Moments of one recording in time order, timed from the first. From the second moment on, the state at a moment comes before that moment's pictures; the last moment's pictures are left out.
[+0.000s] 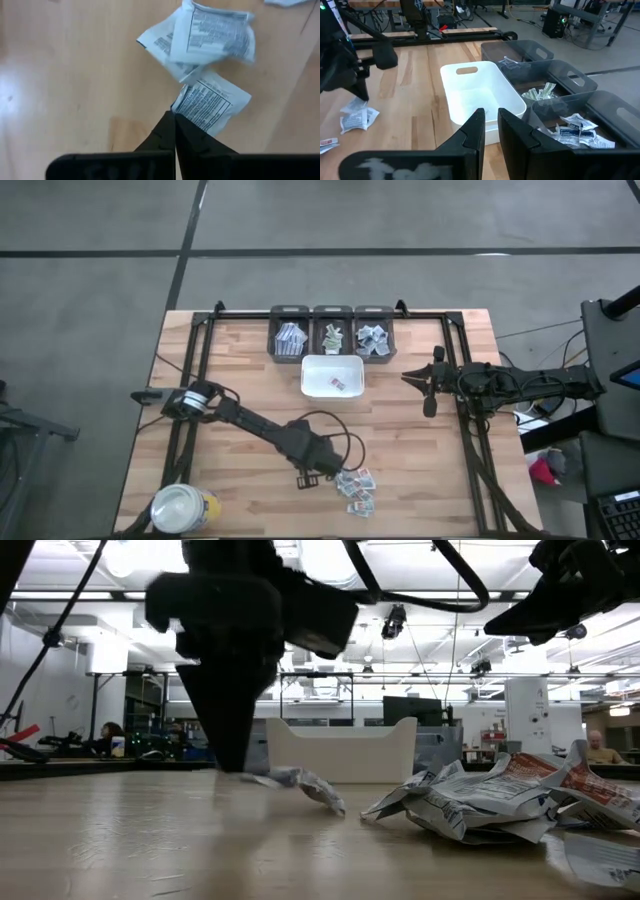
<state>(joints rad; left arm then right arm) -0.38 2.13 1.71 -1.08 -0.09 -0.57 0.07 0.41 0.34 -0.23 0.34 0.10</state>
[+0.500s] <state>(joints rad) -0.41 2.13 1.89 -1.26 -0.10 -0.47 0.07 0.41 0.34 -0.23 0.34 0.09</state>
